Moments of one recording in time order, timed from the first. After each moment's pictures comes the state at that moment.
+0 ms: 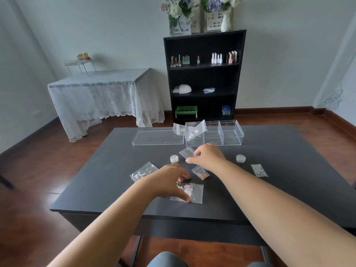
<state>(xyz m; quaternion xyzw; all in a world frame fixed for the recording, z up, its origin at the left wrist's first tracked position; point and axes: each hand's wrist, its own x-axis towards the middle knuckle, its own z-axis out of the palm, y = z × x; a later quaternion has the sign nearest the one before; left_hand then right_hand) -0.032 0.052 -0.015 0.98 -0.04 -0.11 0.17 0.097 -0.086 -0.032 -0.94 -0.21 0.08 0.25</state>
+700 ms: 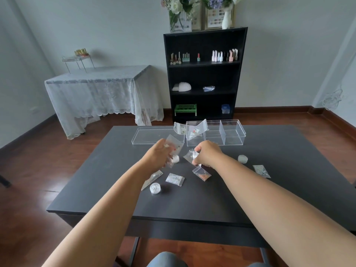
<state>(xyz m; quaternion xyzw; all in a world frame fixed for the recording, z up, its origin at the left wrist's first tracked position) 0.003 0.084 -0.005 0.82 0.16 0.06 0.54 0.099 -0.075 -0.014 -0.95 -0.16 0.14 0.24</state>
